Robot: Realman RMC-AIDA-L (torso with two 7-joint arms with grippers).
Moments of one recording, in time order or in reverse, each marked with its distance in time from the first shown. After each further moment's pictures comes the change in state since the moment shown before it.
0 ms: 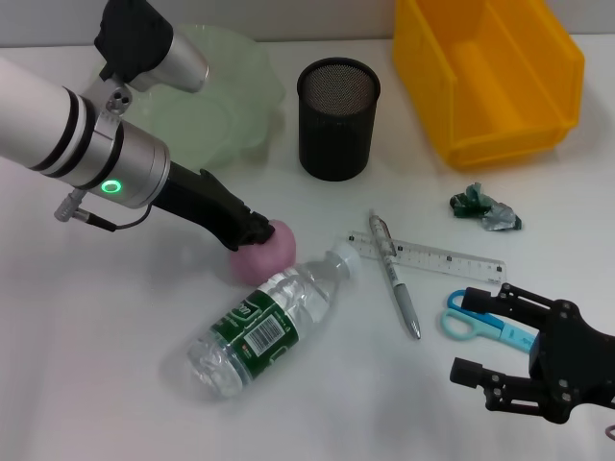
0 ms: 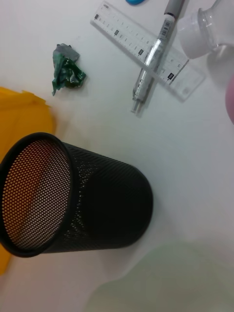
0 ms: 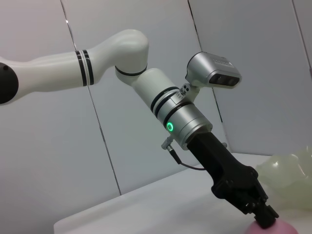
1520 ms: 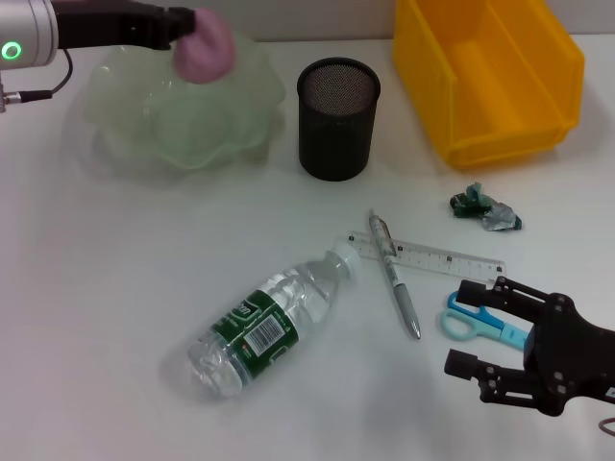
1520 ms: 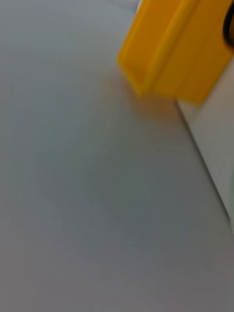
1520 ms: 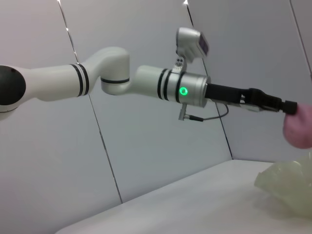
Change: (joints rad) left arm 0.009 0.013 -0.436 0.009 -0.174 -0.226 0.070; right arm 0.018 0.000 0.011 0.027 0.005 0.000 -0.001
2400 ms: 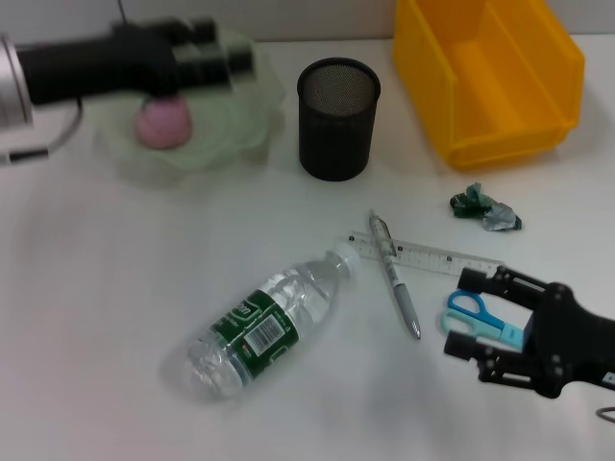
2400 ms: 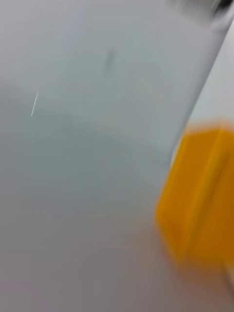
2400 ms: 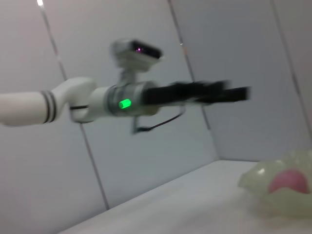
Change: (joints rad) left arm 0.147 0.014 0.008 -0.009 -0.371 0.423 0.313; right arm 0.011 -0.001 0.027 0.013 0.003 0.028 0.031
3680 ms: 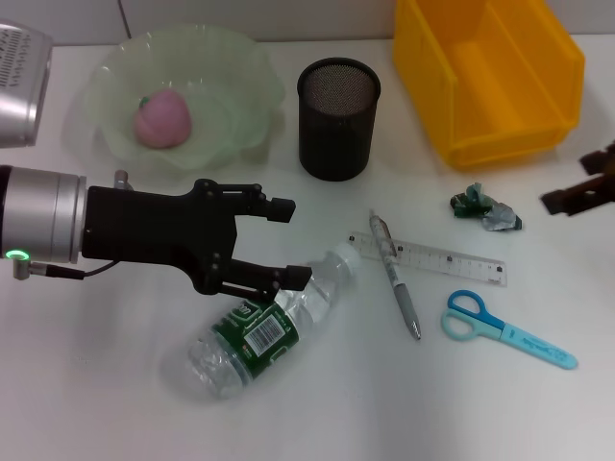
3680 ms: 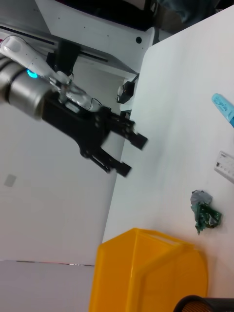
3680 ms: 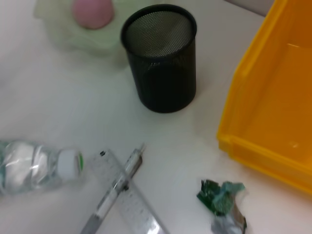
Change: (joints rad) left arm 0.060 -0.022 0.197 -0.015 0.099 0.157 0.229; right arm 0.267 0.001 -0.275 -1.107 -0.648 0.031 1.255
